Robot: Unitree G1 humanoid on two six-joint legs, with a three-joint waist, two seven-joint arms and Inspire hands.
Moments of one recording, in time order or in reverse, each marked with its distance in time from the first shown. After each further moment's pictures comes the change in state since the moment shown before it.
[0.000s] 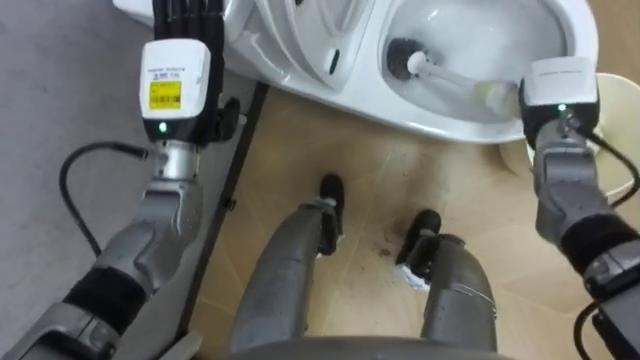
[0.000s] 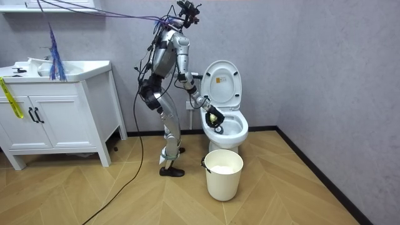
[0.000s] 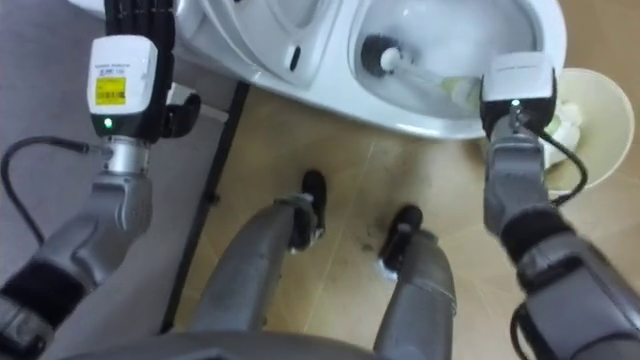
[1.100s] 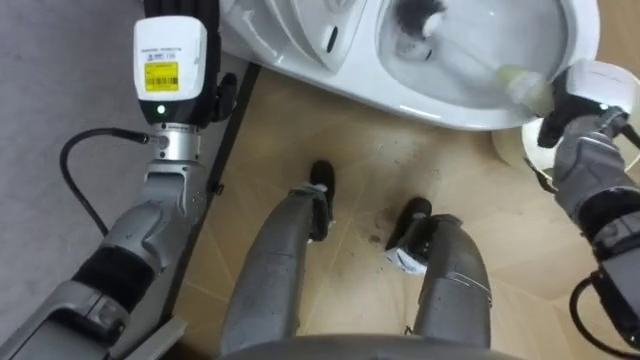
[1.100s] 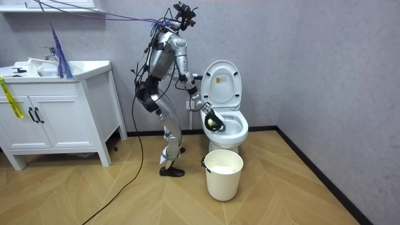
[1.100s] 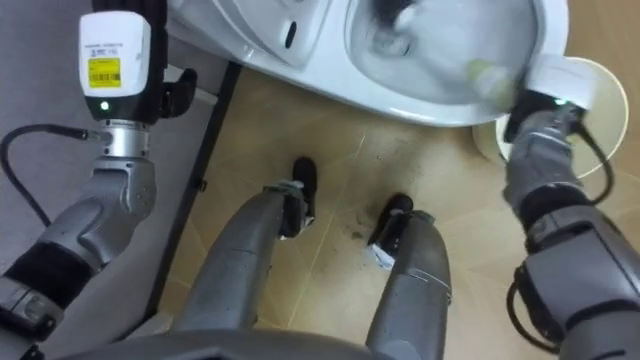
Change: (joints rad) left arm -0.097 -0.044 -0.038 0.028 0.052 0.064 -0.008; right arm -0.101 0.014 -0.066 0.280 0.287 -0.167 -0.106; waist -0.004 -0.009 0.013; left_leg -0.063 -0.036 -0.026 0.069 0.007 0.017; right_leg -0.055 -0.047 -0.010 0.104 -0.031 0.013
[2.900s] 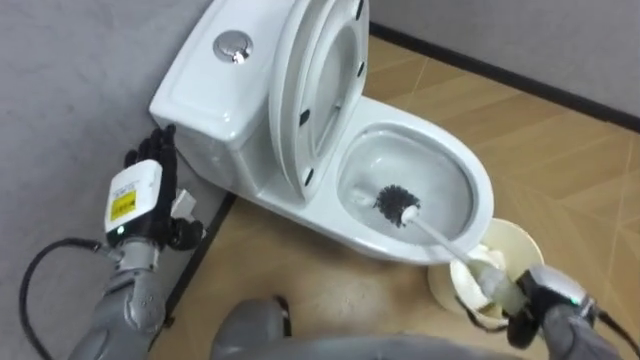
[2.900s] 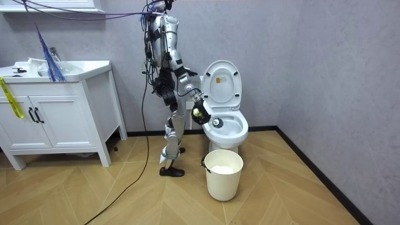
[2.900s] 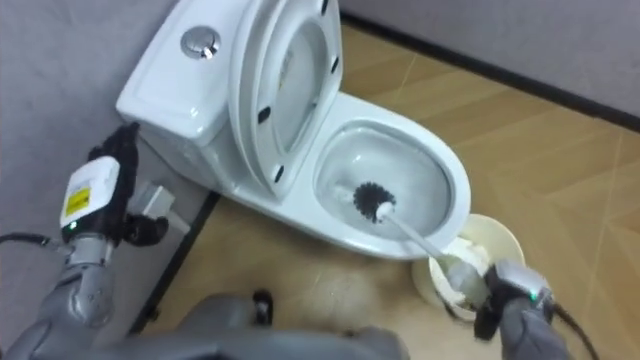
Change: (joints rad) left arm 0.500 -0.064 0.397 -0.122 -0.122 -0.124 -0.371; right arm 0.618 0.065 -0.292 -0.079 0.027 -0.208 0.233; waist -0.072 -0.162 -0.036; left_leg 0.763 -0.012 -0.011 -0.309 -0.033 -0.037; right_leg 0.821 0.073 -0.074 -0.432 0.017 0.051
